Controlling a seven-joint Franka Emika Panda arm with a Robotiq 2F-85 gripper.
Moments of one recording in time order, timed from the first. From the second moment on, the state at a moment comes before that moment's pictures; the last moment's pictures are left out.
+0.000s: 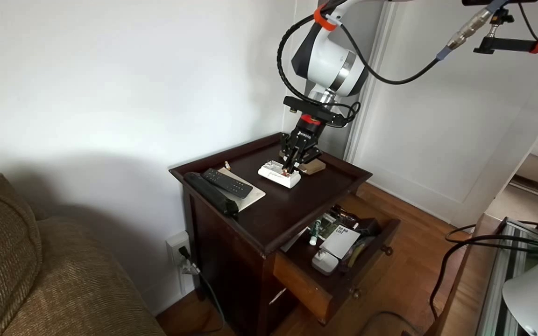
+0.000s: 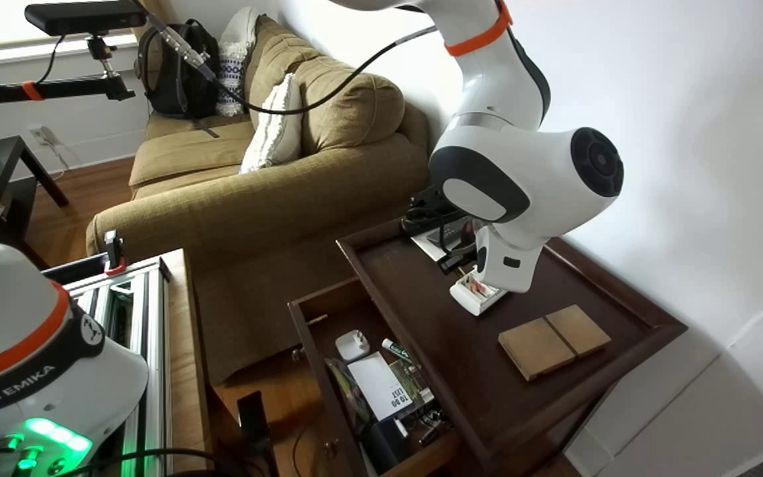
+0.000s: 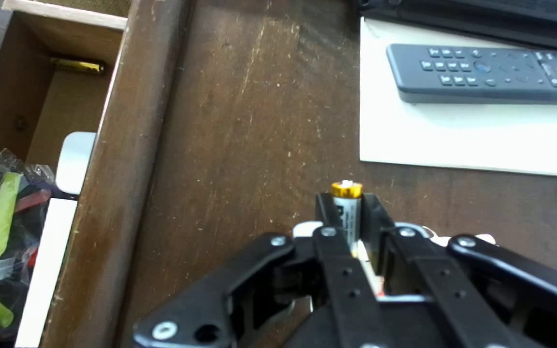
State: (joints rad) arm -0.12 0.61 -0.08 -2.01 0.83 2.28 0.53
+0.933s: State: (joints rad) arm -0.12 0.71 -0.09 -1.88 0.84 2.23 0.63
